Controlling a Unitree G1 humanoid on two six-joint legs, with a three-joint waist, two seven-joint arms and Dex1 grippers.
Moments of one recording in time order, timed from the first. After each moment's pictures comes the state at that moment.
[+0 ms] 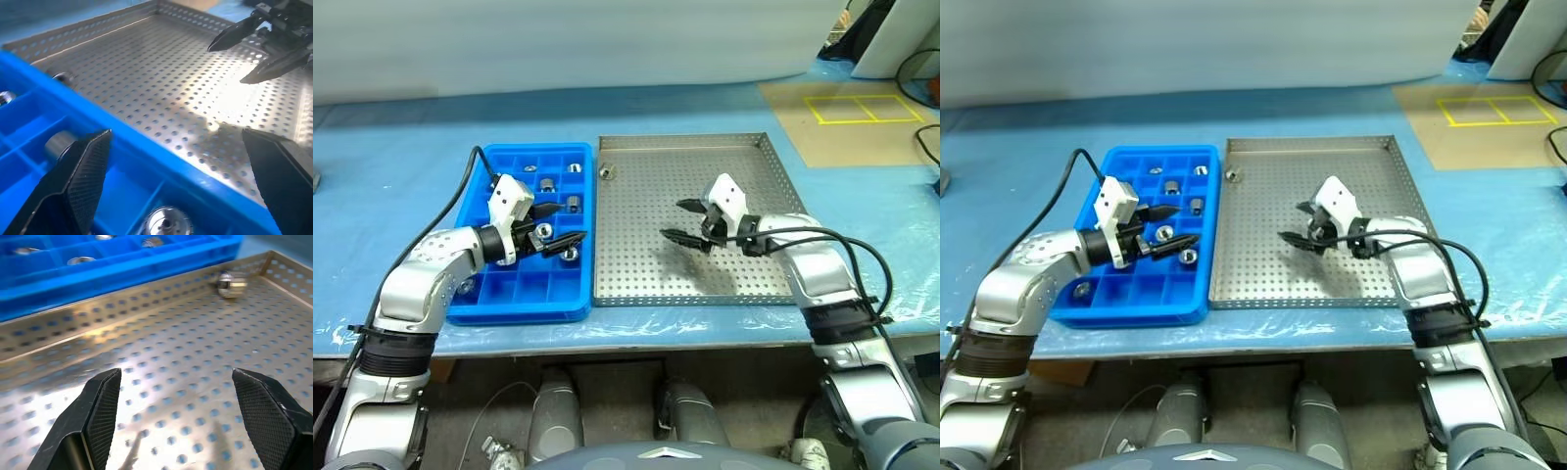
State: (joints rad) left arm -0.36 0.63 0.04 -0.16 -0.48 0.53 -0.93; right arm -0.48 -0.57 0.10 -0.06 0.19 0.48 1.00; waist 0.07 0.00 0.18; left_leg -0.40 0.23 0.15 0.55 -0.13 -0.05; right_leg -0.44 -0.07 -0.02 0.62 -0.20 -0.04
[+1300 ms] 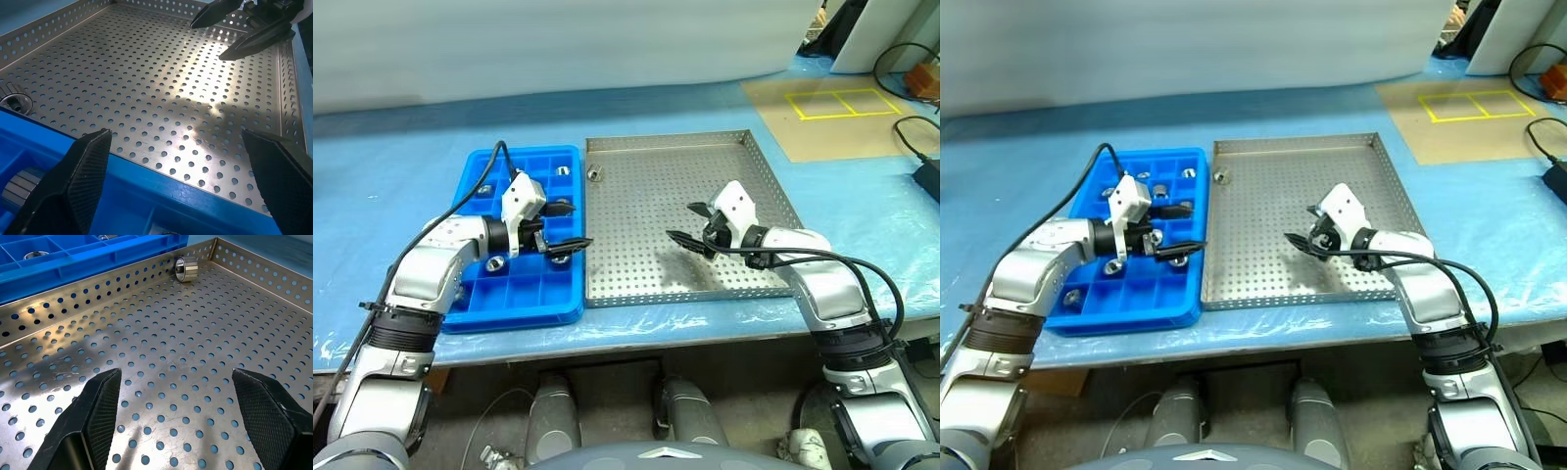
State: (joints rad) left arm -0.48 0.61 -0.05 0.04 -0.39 0.43 -1.05; right arm -0.41 -0.53 0.09 -0.11 0.18 0.50 0.76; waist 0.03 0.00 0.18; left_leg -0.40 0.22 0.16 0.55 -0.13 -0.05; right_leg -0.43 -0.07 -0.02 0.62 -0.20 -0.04
